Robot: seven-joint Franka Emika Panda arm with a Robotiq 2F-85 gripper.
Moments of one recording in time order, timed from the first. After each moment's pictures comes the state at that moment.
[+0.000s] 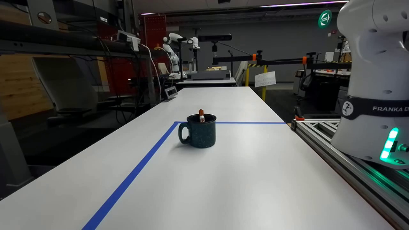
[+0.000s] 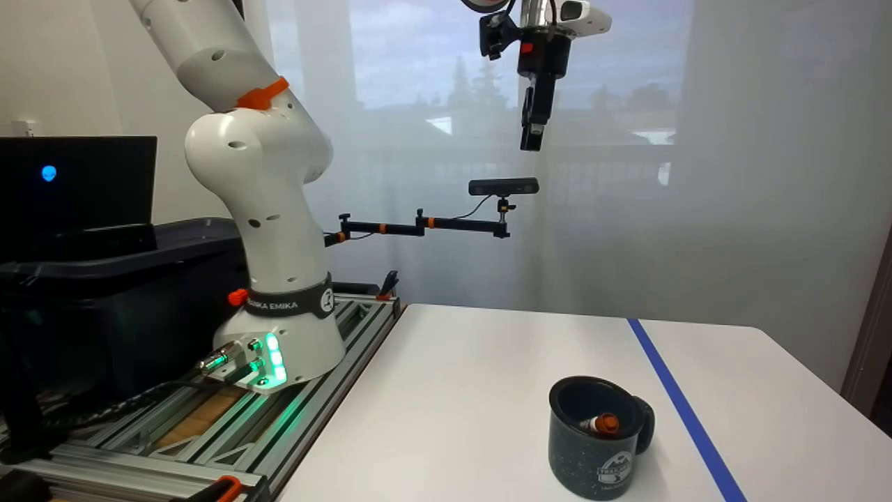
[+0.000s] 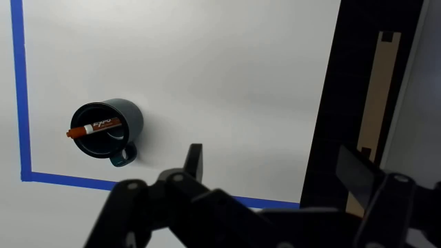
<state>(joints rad) 0.13 -0.47 0.23 -2.35 0.07 1.78 0.20</state>
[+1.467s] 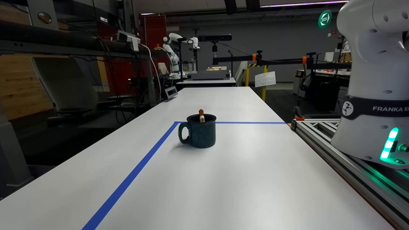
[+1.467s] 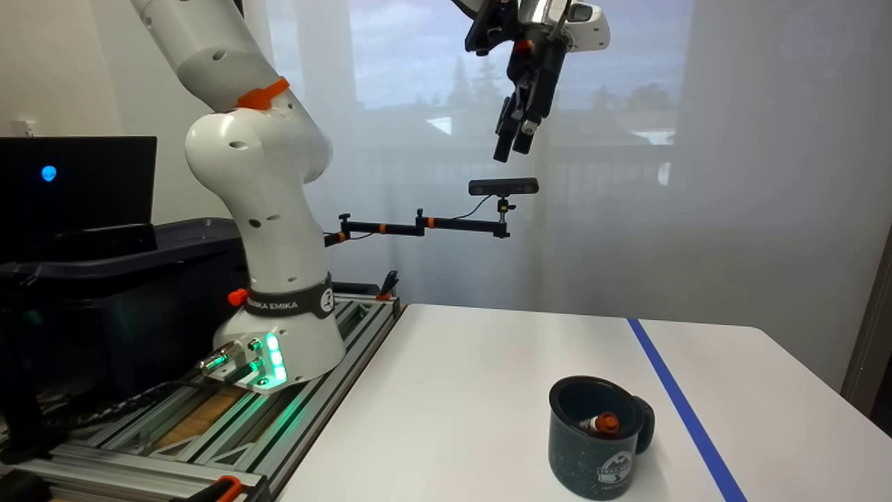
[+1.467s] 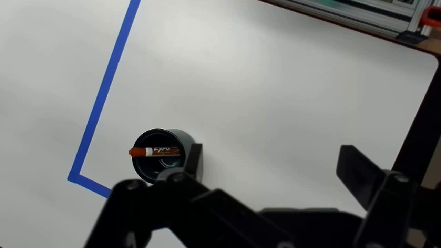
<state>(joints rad) 0.13 -0.46 0.18 -2.35 -0.14 1.61 -0.03</state>
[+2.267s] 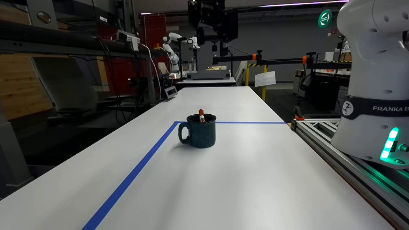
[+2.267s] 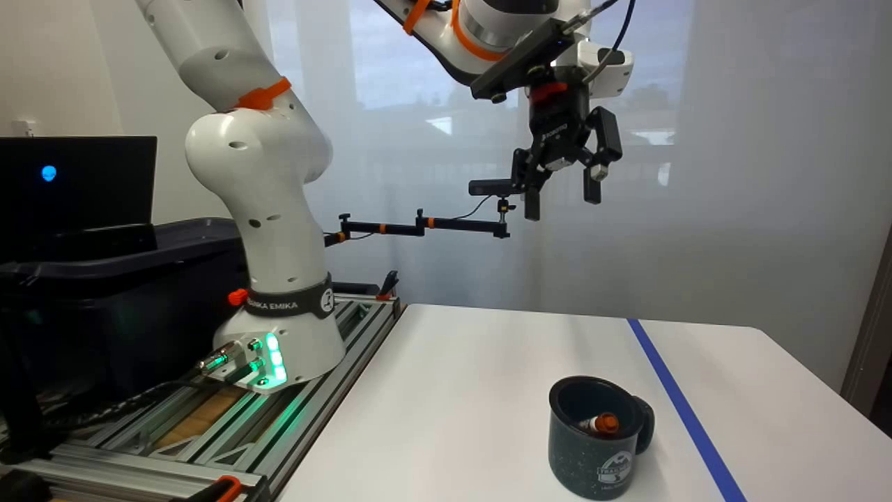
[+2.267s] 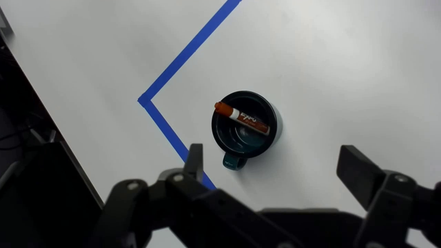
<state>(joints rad) 0.13 -0.43 0.06 -2.57 -0.56 2.02 -0.31</state>
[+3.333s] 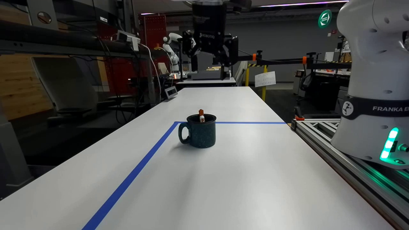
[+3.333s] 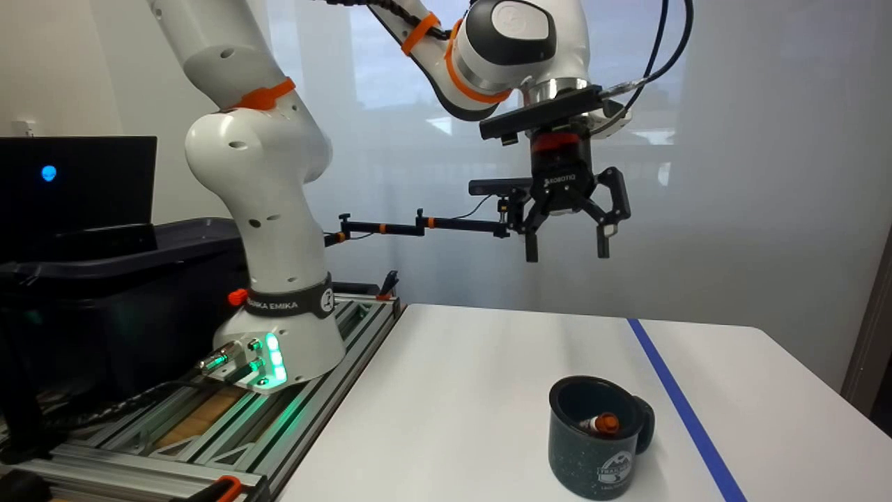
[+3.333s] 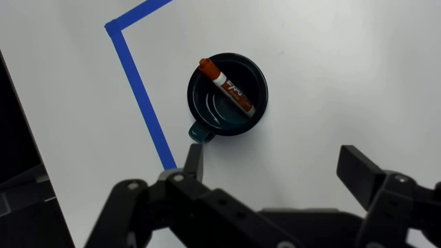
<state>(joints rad) 0.13 -0.36 -0.03 -2.67 -0.56 2.29 -0.64</state>
